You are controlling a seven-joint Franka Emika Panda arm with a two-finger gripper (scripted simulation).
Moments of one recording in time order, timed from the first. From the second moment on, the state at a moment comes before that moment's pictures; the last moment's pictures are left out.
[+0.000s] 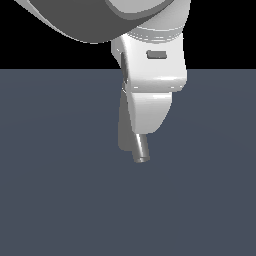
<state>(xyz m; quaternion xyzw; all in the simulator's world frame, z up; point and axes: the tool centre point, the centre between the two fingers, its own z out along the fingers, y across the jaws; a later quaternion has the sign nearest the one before) -0.121 -0.008 0.223 -0.73 0.62 -0.19 0.23</state>
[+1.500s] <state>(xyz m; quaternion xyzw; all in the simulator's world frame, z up) -0.088 -0.054 0.239 -0.74 0.60 -0.18 0.23</state>
